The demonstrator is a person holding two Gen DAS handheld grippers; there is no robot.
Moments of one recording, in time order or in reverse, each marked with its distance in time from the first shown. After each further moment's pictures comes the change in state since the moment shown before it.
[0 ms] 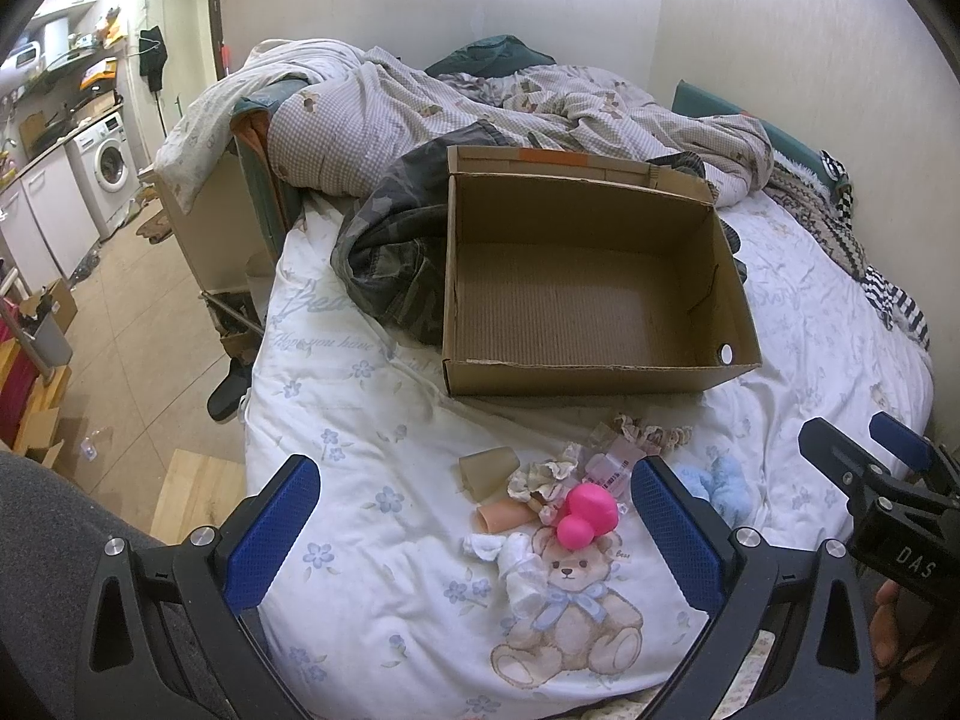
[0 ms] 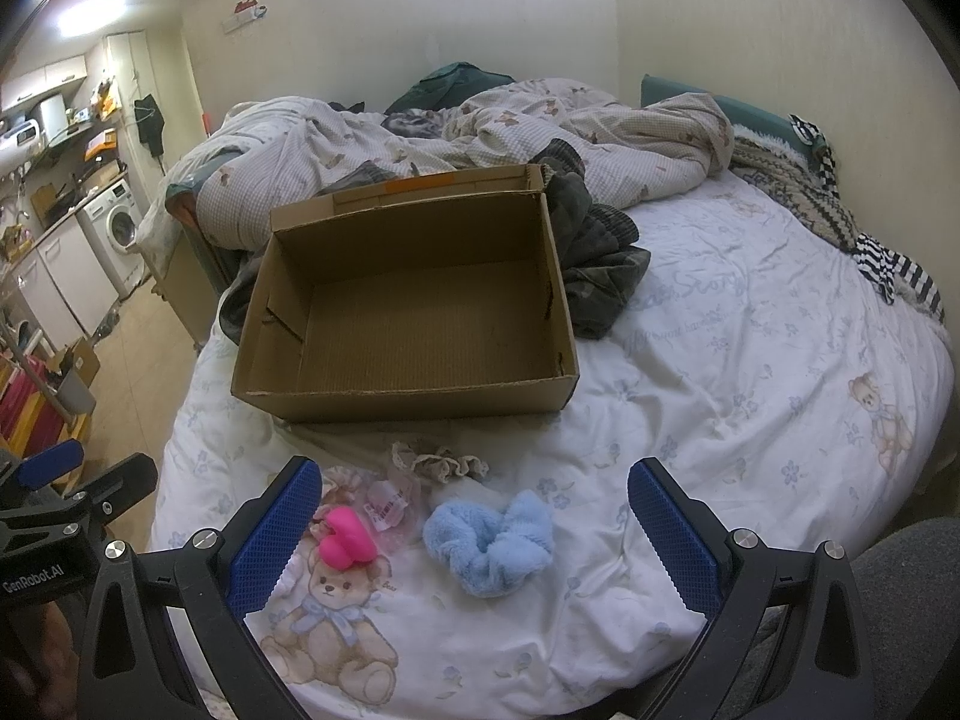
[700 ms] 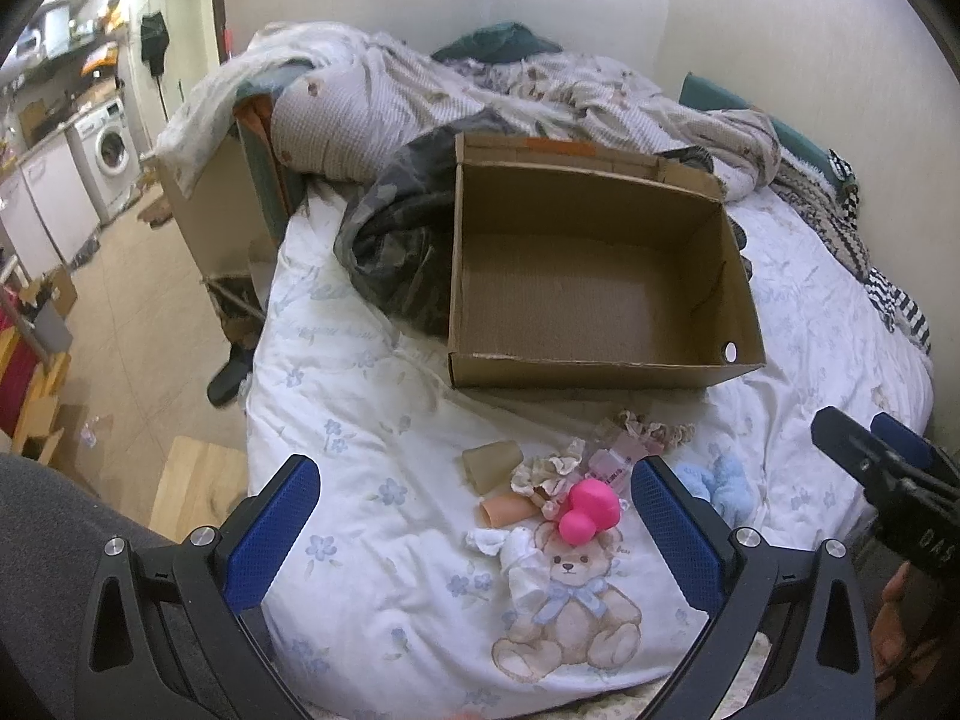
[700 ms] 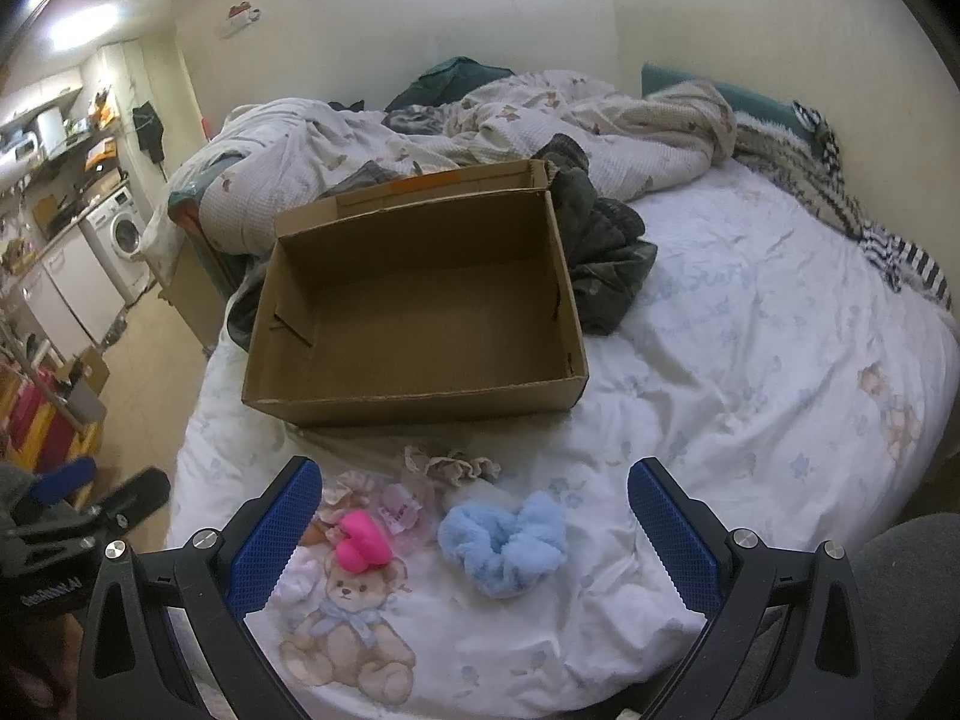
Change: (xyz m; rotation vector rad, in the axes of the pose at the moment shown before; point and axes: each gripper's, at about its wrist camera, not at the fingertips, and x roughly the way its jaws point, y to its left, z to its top) left arm 0.014 0.016 -0.009 -0.021 0.060 -0.002; right arm 0.003 -0.004 0.012 0.052 0.043 0.042
